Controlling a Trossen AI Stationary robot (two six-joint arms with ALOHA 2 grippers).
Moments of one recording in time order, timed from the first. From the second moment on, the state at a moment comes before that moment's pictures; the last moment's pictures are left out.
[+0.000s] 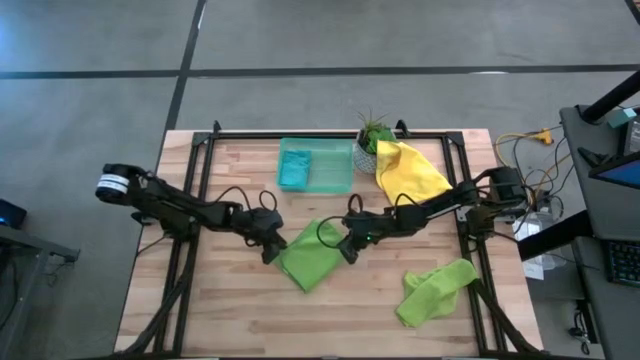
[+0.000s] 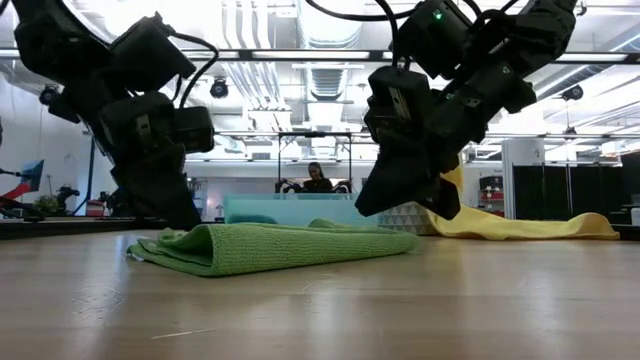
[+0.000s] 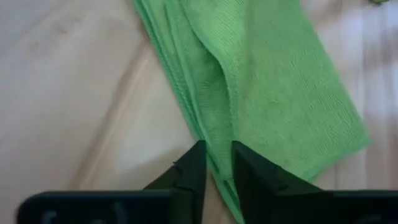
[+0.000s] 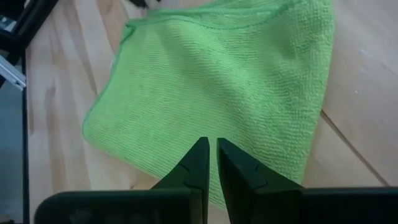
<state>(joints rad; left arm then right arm) -0.08 1.39 0.41 0.23 0.10 -0.60 0.12 1.74 0.79 0.22 -0.05 0.81</state>
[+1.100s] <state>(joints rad) -0.08 1.45 0.43 0.22 0.19 -0.65 0.05 1.82 0.99 0.16 -0.02 0.68</state>
